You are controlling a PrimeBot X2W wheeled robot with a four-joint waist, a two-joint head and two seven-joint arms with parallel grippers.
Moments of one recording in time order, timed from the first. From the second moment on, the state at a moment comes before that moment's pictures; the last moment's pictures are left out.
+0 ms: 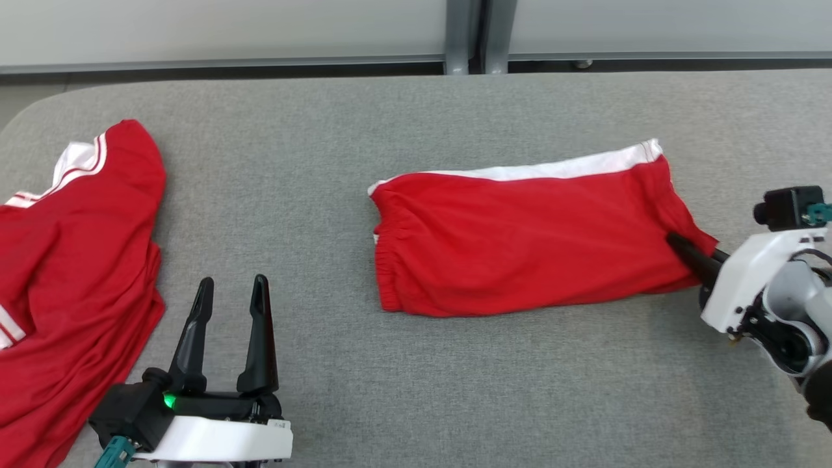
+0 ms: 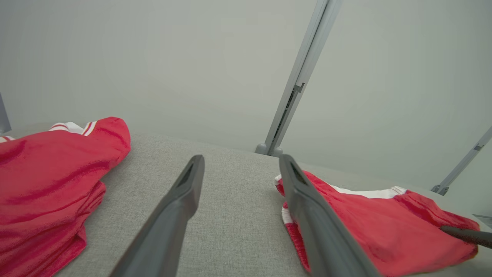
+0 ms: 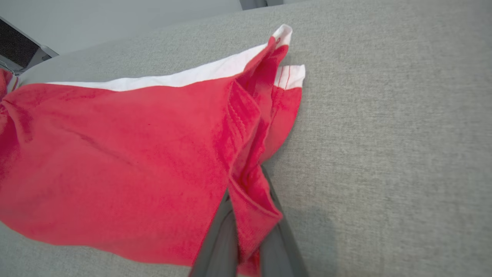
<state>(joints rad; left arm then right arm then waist) 0.02 0.05 -0.12 -0.06 -0.38 -0.01 -0.26 -0.71 -0.51 0.77 0.71 1.09 0.13 0.12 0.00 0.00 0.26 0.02</state>
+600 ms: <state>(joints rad) 0.06 0.05 -0.13 -0.05 -0.41 -0.01 -0.26 -0.68 -0.70 0.71 0.31 1.03 0.13 0.15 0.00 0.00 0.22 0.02</state>
